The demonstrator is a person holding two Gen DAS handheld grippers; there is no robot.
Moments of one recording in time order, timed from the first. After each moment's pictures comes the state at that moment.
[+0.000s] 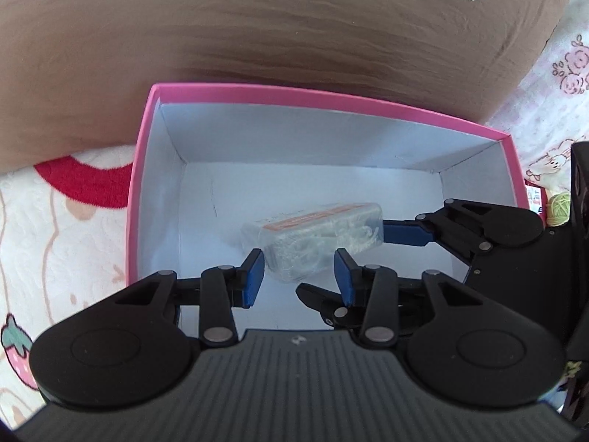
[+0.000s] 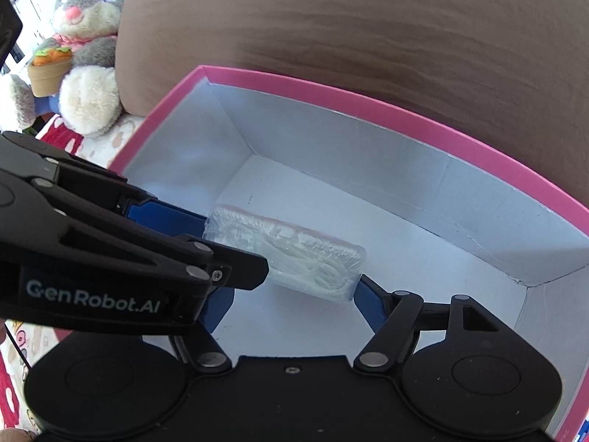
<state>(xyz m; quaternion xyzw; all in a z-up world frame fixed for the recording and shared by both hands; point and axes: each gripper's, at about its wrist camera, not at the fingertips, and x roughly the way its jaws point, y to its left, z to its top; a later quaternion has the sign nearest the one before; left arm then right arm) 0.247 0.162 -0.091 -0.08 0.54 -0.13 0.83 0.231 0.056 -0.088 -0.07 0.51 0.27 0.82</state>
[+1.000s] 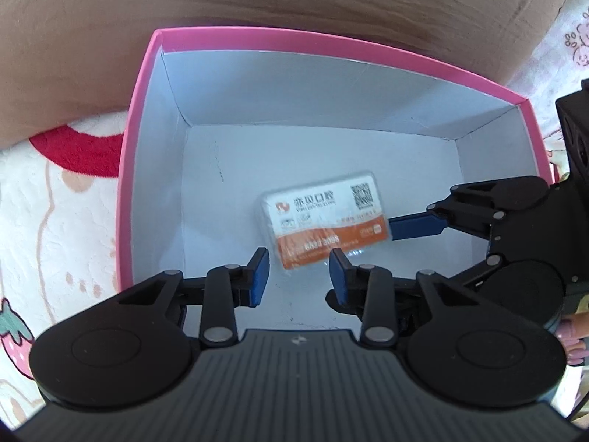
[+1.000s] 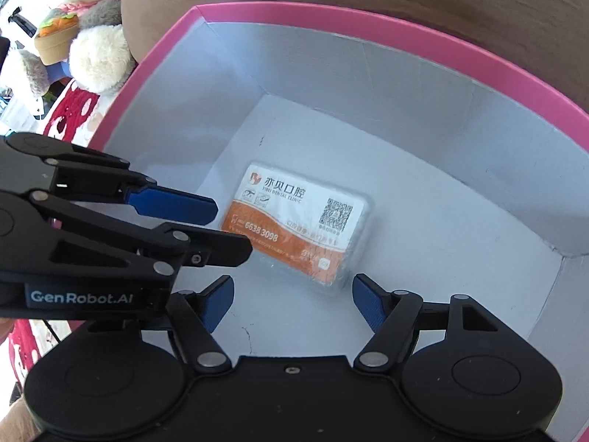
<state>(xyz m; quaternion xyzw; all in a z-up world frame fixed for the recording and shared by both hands) 0.249 0.165 -0.110 -0.07 0.57 -0.12 0.81 0.246 0.048 -0.114 -0.06 0.58 0.32 0.75</state>
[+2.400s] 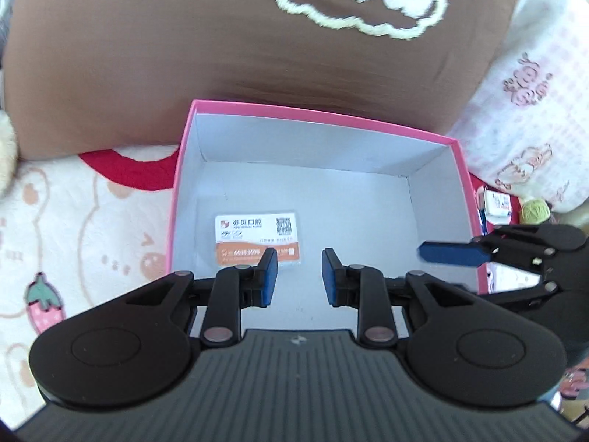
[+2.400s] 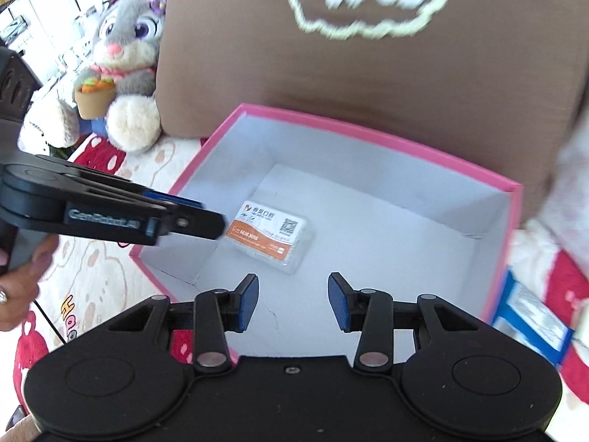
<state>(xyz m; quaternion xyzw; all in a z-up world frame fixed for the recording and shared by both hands) 0.184 0.157 -0.037 -0.09 0.50 -0.11 0.85 0.168 -0.024 -0.033 -0.03 0.47 0.28 0.84</state>
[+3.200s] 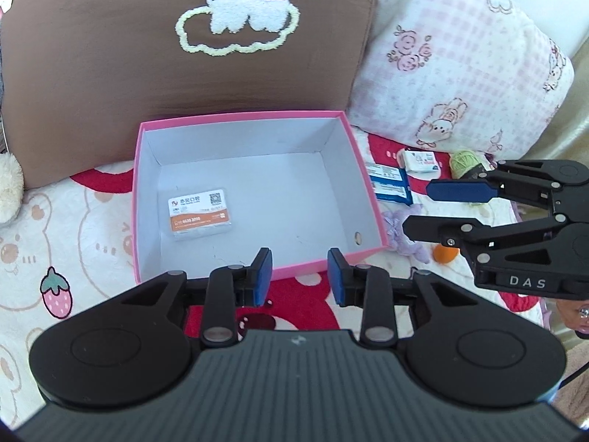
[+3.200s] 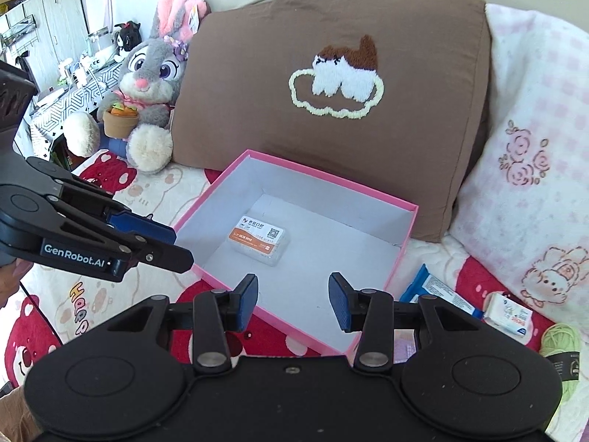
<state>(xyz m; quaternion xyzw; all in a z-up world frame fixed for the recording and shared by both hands) 0.076 0.118 0.055 -0.04 0.48 -0.18 0.86 0.059 -0.068 0.067 -0.07 0.40 0.25 0.88</state>
